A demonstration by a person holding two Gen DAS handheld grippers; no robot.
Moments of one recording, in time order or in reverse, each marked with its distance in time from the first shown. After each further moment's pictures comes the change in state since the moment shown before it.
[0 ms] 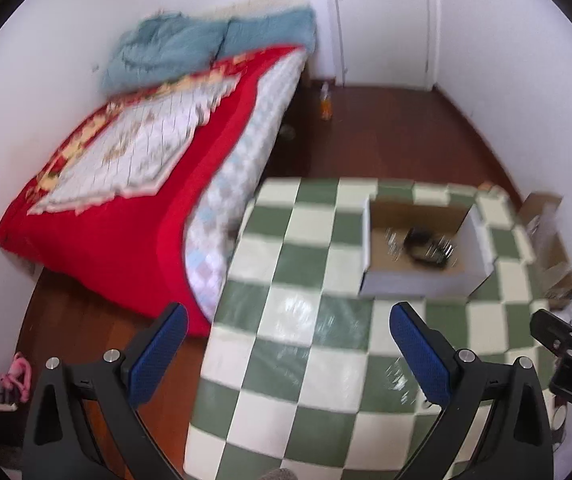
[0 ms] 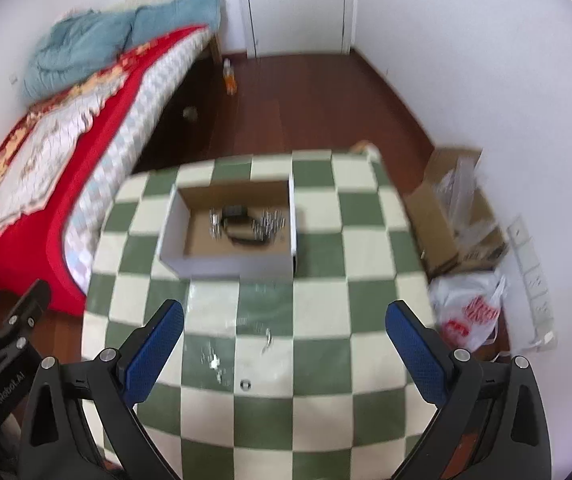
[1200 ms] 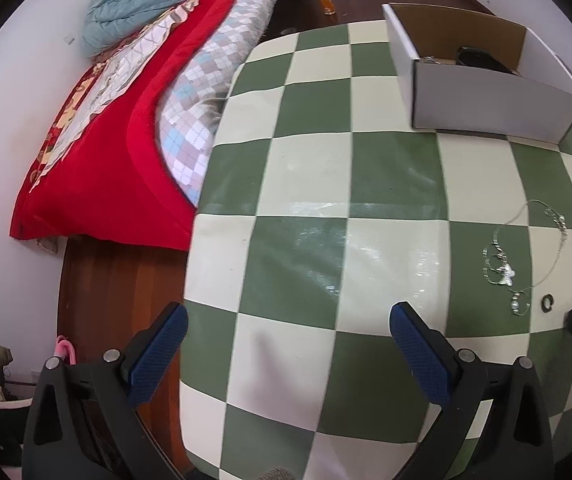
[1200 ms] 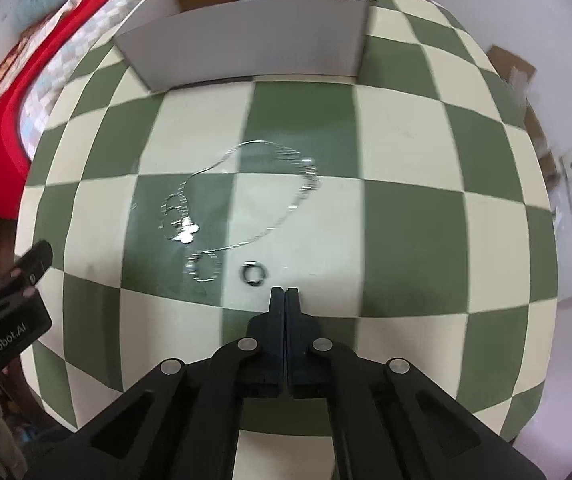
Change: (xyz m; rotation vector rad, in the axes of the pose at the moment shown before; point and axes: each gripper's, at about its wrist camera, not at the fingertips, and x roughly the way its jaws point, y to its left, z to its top) left arm 0.110 -0.018 -0.086 0.160 0.287 0.132; right arm 0.156 0.034 -0.125 -0.036 0.296 0.036
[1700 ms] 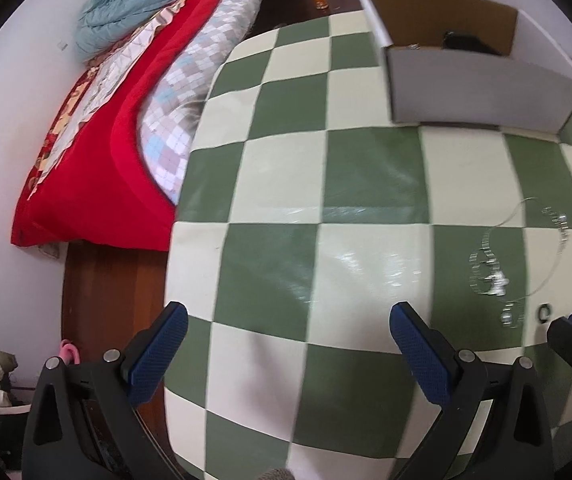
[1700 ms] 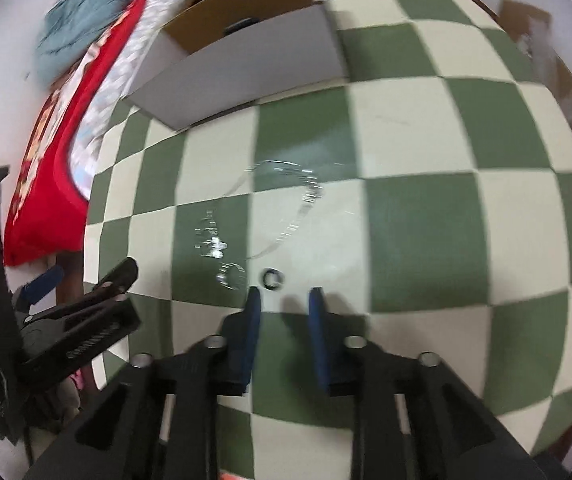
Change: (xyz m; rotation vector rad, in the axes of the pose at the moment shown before) left arm 0.011 -0.018 0.006 0.022 0.023 0.029; right arm -0.007 -0.026 0.006 0.089 -0.007 0.287
